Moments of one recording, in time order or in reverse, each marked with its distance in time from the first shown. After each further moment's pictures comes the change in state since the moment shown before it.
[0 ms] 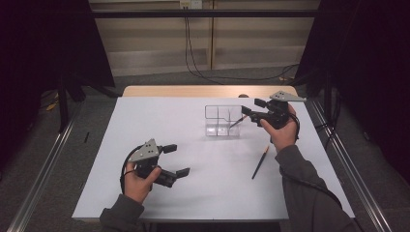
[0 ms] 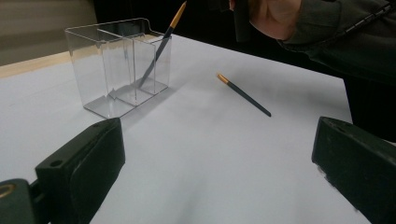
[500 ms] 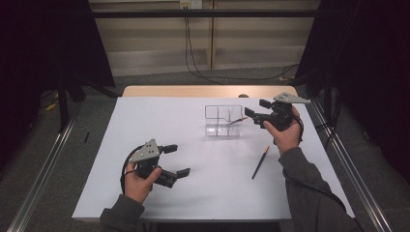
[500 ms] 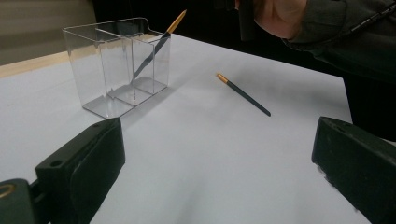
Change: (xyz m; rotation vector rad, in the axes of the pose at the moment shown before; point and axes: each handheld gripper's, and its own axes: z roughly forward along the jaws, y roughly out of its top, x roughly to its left) left arm -0.001 0.000 0.001 0.007 -0.005 0.007; right arm -0.002 -0.002 -0.010 -0.002 -0.023 0.000
